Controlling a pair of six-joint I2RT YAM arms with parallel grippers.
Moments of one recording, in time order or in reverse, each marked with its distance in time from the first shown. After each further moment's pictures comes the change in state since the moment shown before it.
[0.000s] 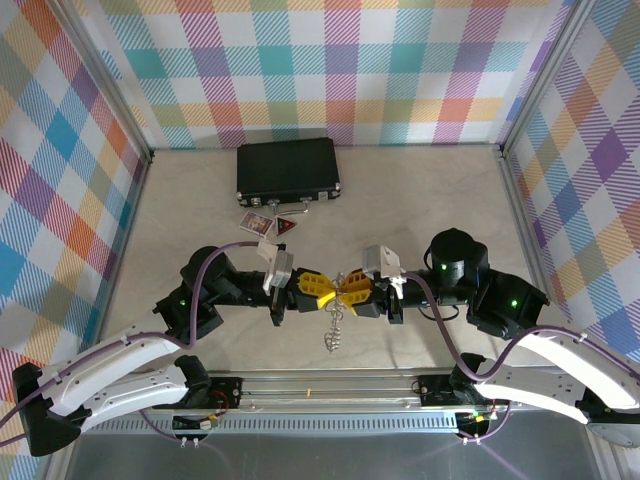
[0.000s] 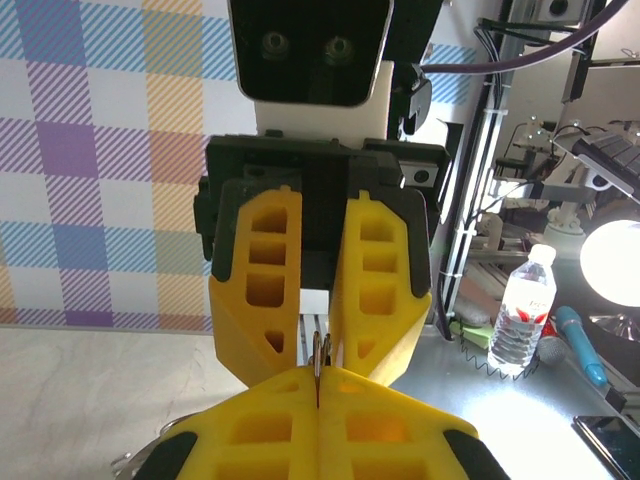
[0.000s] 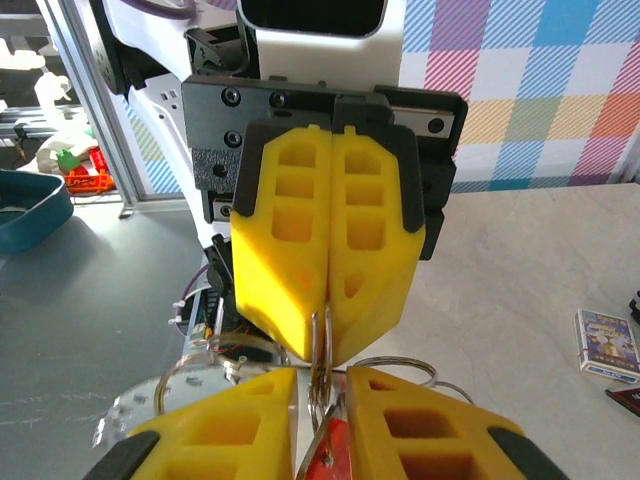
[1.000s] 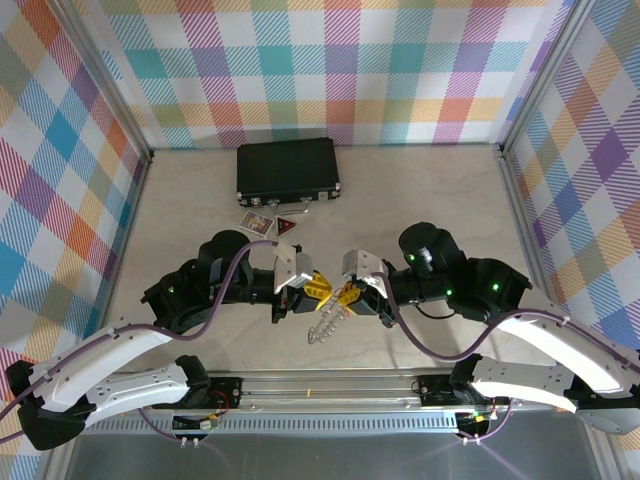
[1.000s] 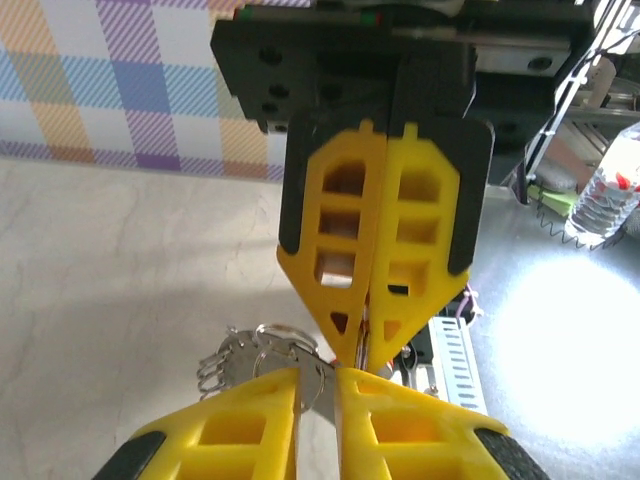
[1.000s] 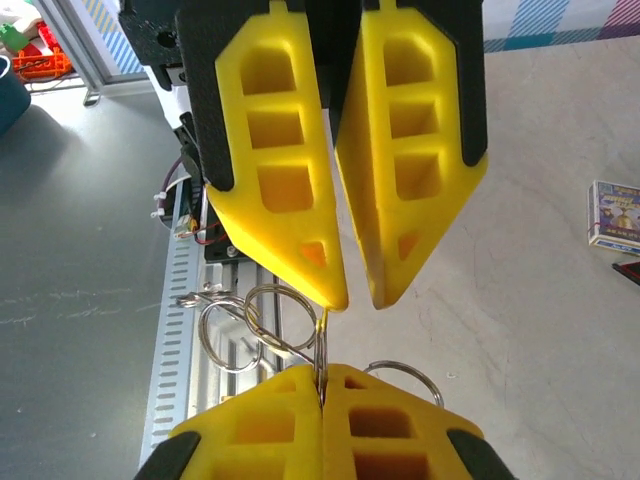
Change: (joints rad) left arm -0.001 0.060 0.222 -0.619 -0.151 0.286; right arm 0.000 0.132 0.109 -0.284 0.066 -0.097
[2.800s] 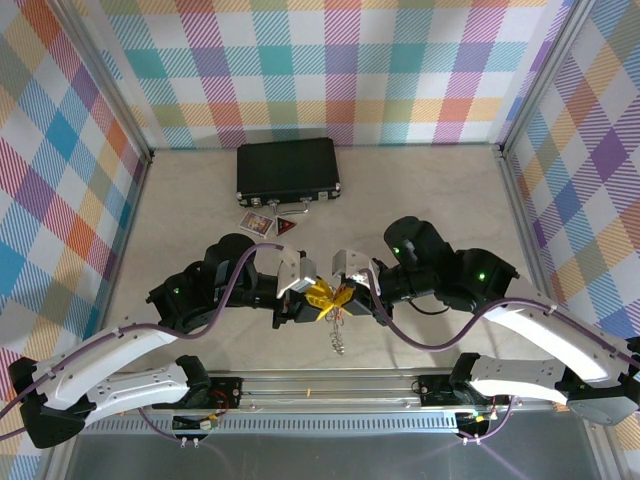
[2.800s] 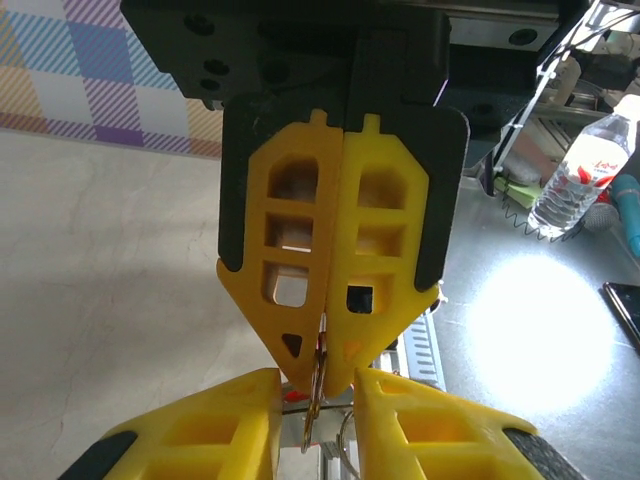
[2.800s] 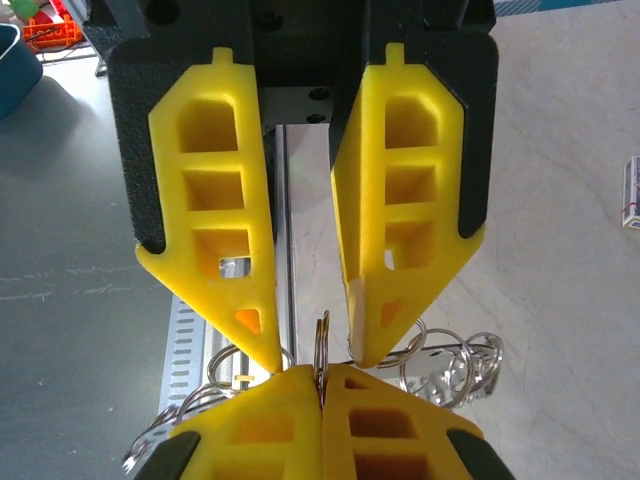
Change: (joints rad) left arm -0.014 0.006 -0.027 0.013 0.037 -0.049; right arm 0.000 0.087 0.067 -0.071 -0.027 -0.029
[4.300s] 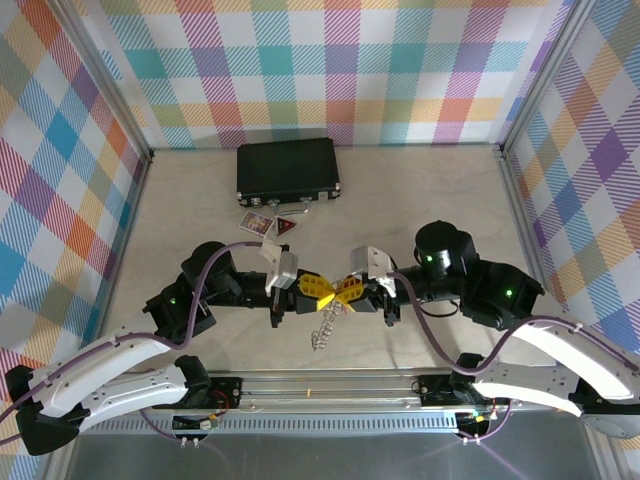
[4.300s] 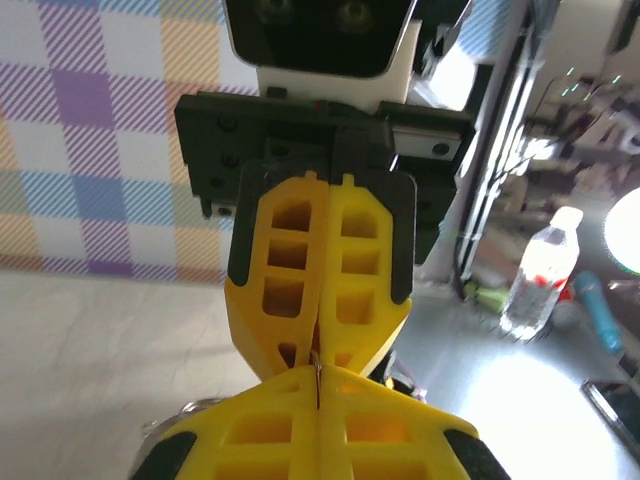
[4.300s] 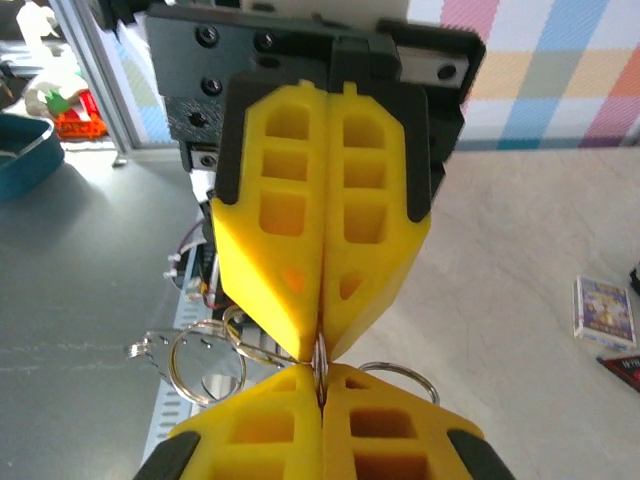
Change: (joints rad) left arm -0.005 -0.072 -0.084 0.307 0.035 -0.122; right arm 0.002 -0.116 -0.055 0.170 -0.005 0.021
